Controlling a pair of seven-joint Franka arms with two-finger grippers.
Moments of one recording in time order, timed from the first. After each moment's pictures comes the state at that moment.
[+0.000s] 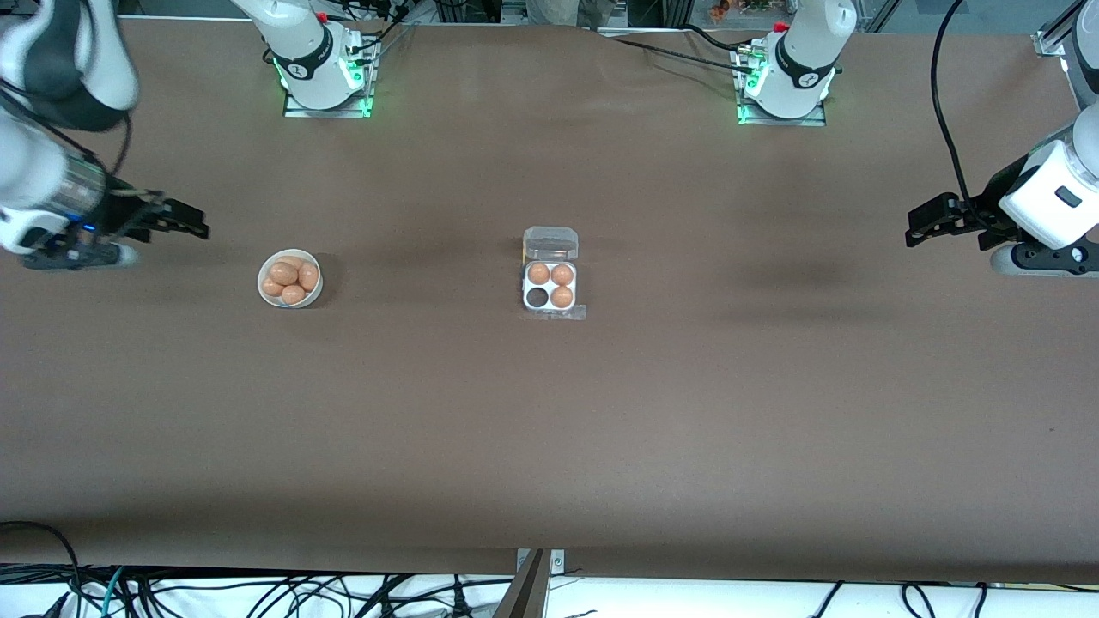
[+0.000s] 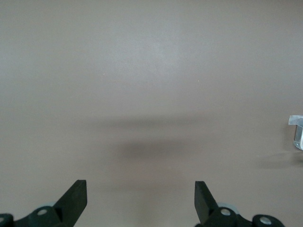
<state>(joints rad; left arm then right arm) -0.02 0.08 0.00 -1.58 -0.02 1.58 -0.02 -0.10 0.00 0.04 -2.10 0.04 1.98 -0.14</state>
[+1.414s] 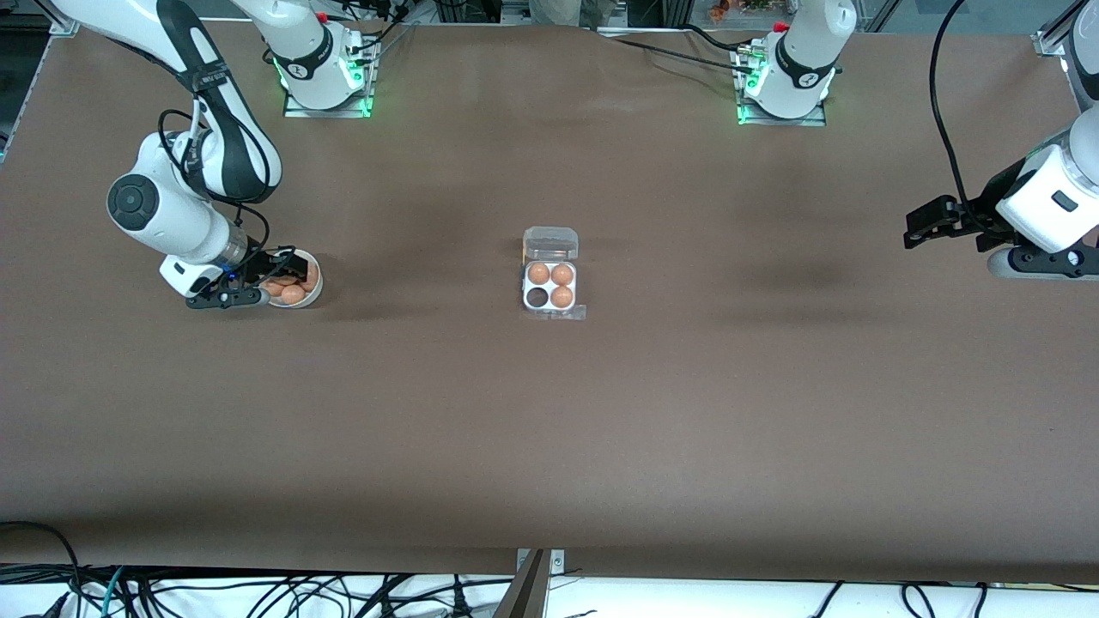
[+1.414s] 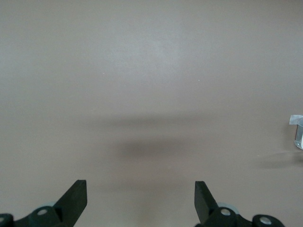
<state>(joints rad) -0.02 0.09 0.00 -1.58 -0.02 1.58 -0.02 -0.06 0.23 0.08 -2.32 0.04 2.48 -0.10</state>
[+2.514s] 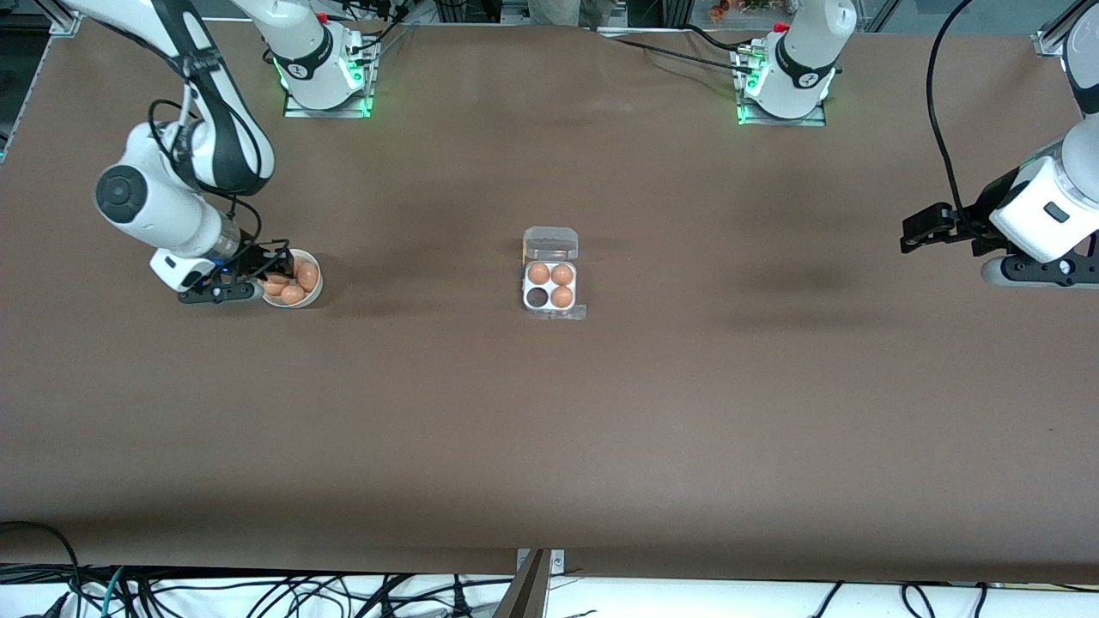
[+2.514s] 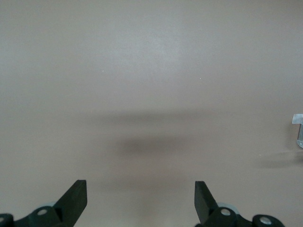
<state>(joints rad) -0.02 0.11 0.00 -1.58 -0.02 1.58 -0.02 -0.06 0.15 0.08 -2.27 0.04 2.33 -0.10</state>
